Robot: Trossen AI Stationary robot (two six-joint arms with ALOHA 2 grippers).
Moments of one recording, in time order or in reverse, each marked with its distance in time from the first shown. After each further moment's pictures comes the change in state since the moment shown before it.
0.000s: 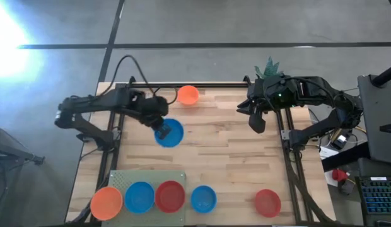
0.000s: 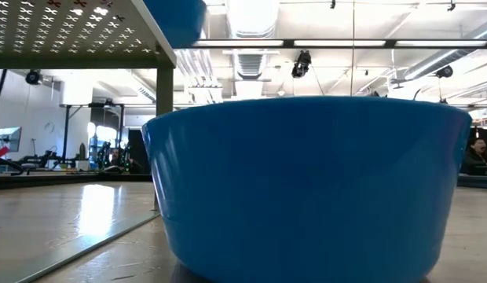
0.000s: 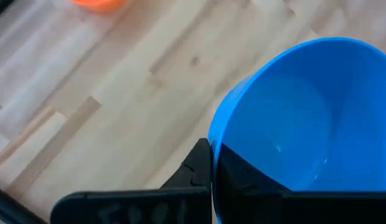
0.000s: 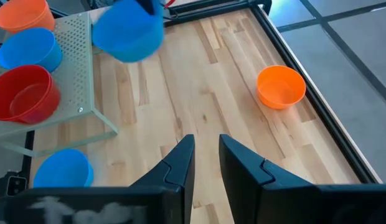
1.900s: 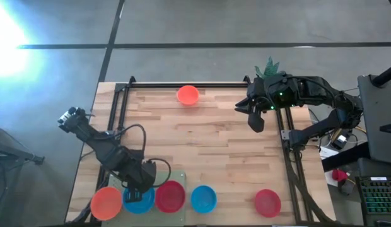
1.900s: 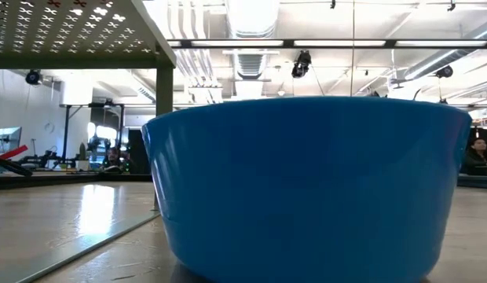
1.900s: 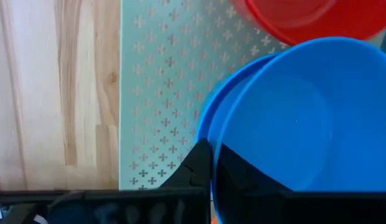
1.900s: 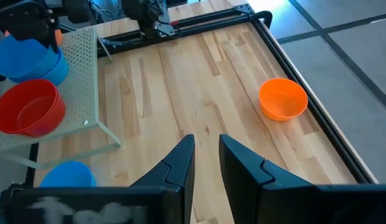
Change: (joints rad) left arm -0.670 0.108 -0.059 -0.039 0.243 -0.107; right arm 0.000 0.000 0.000 0.050 -0.001 -0.003
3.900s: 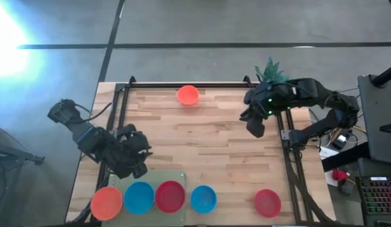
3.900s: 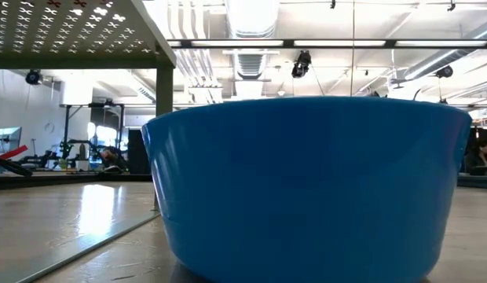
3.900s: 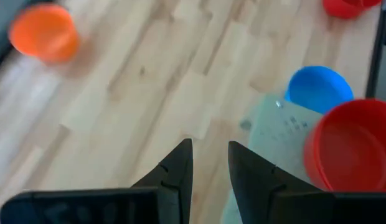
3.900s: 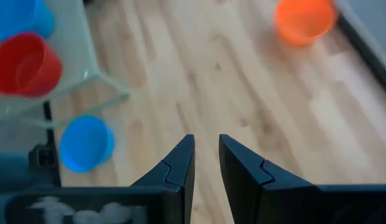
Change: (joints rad) left arm -0.003 -0.210 -0.020 0.043 -0.647 -0.163; right arm 0.010 0.035 -0.006 -0.192 -0.077 0.176
